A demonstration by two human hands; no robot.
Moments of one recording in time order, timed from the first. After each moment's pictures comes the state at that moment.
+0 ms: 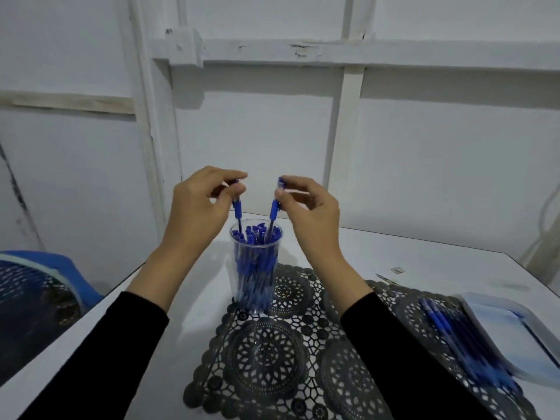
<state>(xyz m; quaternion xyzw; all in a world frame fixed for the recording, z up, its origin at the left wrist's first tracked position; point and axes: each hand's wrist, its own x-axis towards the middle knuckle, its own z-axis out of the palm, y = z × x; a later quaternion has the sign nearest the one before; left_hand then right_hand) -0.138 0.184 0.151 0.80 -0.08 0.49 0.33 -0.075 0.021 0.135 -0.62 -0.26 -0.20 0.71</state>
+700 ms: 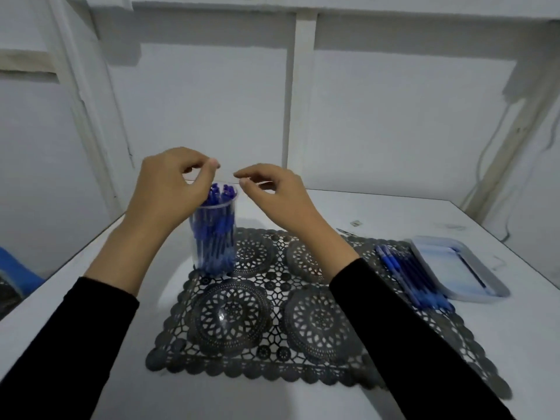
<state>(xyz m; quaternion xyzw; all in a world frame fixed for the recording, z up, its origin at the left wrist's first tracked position) -0.141 0.153 0.138 0.86 -0.04 0.40 0.31 -0.081 -0.019 0.115 -0.78 -0.33 -0.16 0.52</state>
